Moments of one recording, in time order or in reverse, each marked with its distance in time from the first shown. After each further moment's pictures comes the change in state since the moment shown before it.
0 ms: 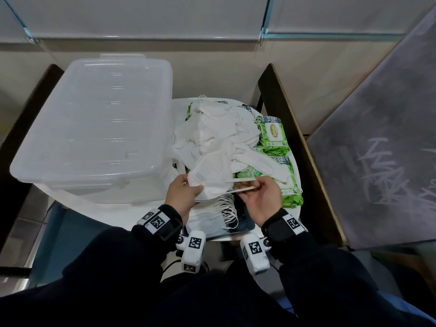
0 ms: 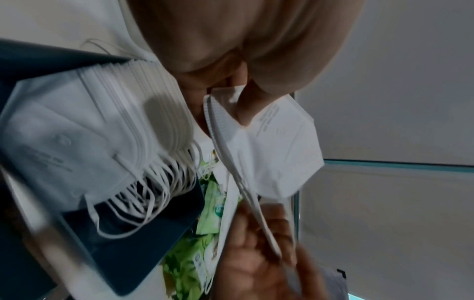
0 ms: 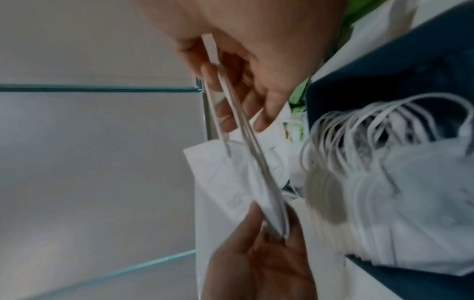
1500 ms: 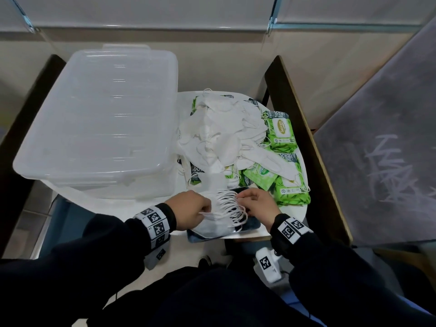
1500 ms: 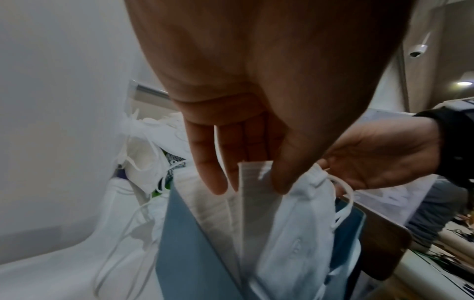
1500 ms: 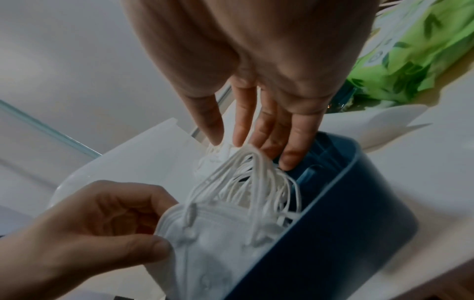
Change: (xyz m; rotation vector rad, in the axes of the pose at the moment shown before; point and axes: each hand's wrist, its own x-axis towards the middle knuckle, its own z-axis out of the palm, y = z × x) left_hand 0.029 -0.005 -0.047 1.744 -0.647 0.542; right_hand 0.029 0.025 -0.042 -1.063 -0.098 -0.102
